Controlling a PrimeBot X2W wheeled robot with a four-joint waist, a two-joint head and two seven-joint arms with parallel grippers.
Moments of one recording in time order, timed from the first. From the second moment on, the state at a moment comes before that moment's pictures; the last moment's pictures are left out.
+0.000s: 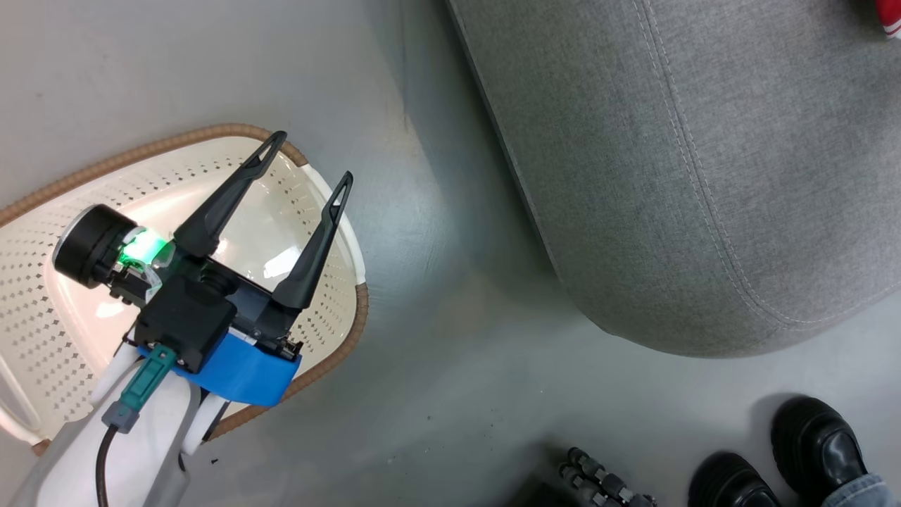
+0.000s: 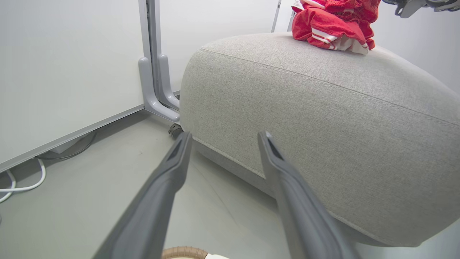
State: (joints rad) left arm -0.45 0.49 -0.50 -0.04 -0.24 -0.10 -0.24; right arm -1.17 -0.40 -0.12 0.94 0.39 0.13 -0.25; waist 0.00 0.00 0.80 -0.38
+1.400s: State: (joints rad) left arm -0.13 0.12 -0.24 0.25 -0.30 -0.13 -0.26; right arm -0.36 -0.17 -0.22 0.47 0.16 0.13 -0.21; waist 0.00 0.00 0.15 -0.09
